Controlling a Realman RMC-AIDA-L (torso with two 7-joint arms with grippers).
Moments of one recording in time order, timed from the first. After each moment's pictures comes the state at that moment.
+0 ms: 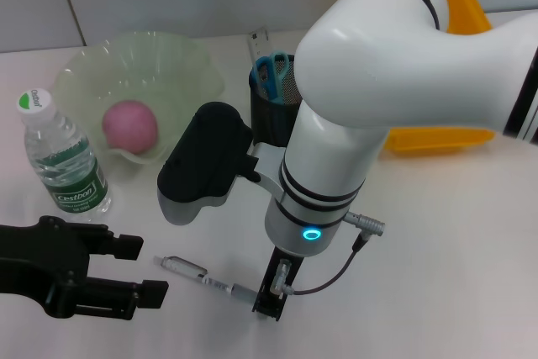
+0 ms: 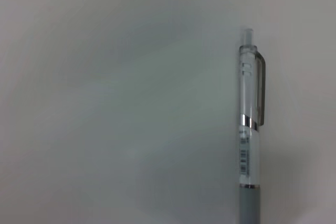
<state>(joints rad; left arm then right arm) -0.25 -2.07 1.06 1.56 1.98 1.92 -2.22 1.00 2.09 -2.13 -1.03 -2.26 -1.34 2.93</state>
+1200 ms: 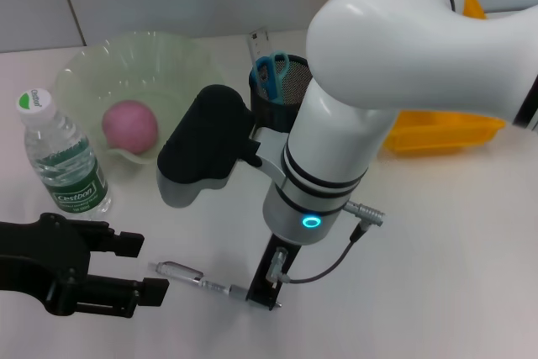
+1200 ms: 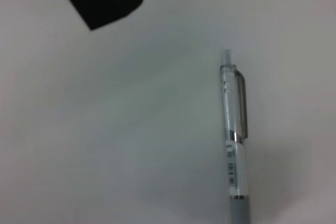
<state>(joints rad) -0.26 -2.07 1.06 1.56 1.98 1.92 -2.21 0.98 2.09 -2.06 -1.07 -2.28 -1.36 2.91</state>
